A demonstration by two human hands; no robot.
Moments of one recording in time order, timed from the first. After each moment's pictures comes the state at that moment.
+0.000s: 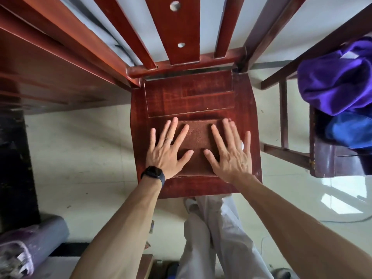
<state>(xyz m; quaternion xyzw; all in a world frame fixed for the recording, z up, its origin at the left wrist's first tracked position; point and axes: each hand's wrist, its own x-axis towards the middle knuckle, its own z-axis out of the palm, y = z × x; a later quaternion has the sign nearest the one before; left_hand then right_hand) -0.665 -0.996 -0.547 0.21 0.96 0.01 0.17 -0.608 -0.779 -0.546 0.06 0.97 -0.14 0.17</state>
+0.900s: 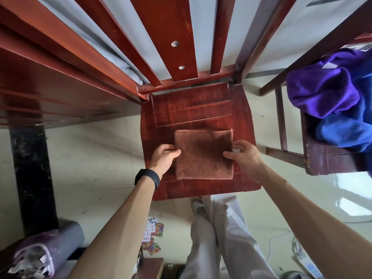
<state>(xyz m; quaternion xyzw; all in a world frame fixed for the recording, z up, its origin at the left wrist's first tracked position) -0.694 -0.997 -0.496 -0.31 0.73 0.47 0.38 -0.633 -0.740 -0.495 0.41 0.68 -0.53 0.29</state>
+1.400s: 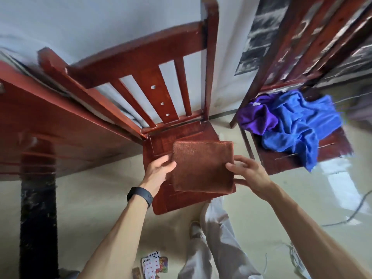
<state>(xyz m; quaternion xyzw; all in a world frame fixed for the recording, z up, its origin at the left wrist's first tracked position) -0.680 -0.970 -0.309 -0.18 0.70 0.58 0.38 -0.566 -0.697 -0.288 0.36 0.56 -0.72 0.19</state>
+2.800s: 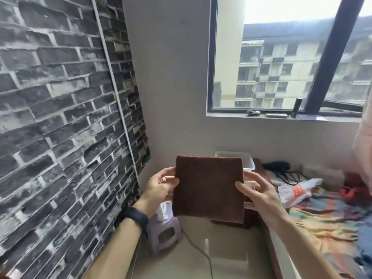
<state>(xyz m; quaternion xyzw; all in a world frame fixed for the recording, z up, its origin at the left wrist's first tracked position) -0.384 -0.098 0.148 0.48 0.49 0.49 0.55 -0.098 -0.137 0.151 0.46 0.49 -0.50 -0.55</state>
